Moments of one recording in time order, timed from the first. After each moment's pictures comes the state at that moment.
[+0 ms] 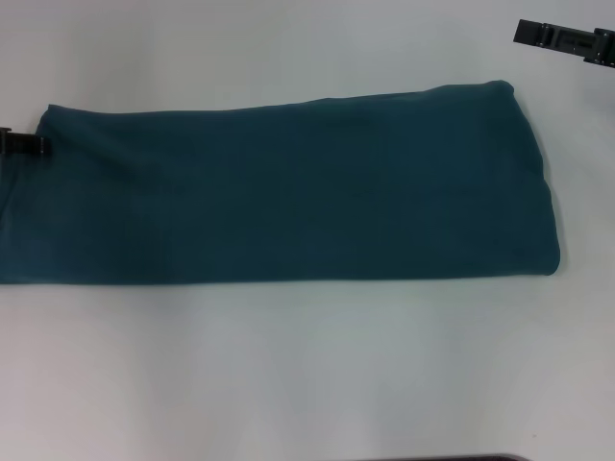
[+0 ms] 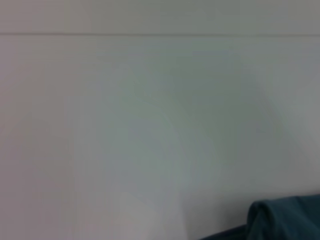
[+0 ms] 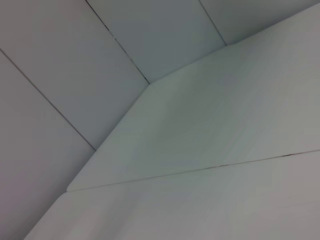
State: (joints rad) left arm -0.63 -2.01 -2.53 -0.79 -0.48 1.11 -2.23; right arm 0.52 1.98 2.64 0.65 -1.98 1.41 -1.25
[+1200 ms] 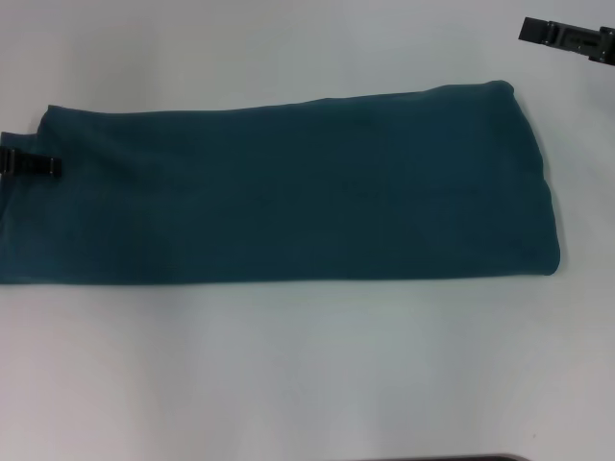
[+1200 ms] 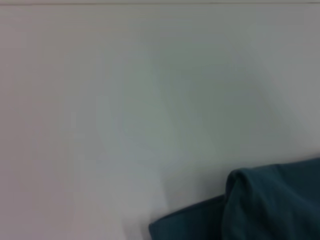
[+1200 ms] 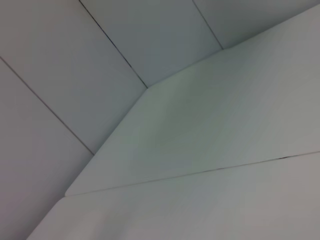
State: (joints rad) left arm -0.62 -2.02 -2.52 -0.80 -0.46 1.17 -2.22; right arm 0.51 1.98 2.65 0.65 -1.98 1.41 -1.25
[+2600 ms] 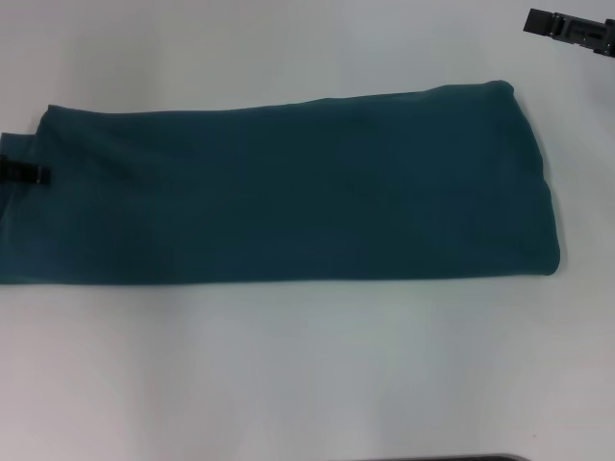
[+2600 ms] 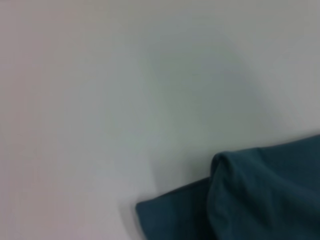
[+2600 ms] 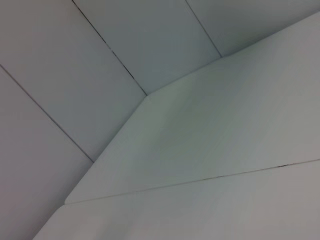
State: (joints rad) left arm -0.60 -2.01 -2.52 -0.88 -0.45 1.29 -2.23; right arm 0.51 1.98 2.66 0.65 -1.96 1.41 -1.25
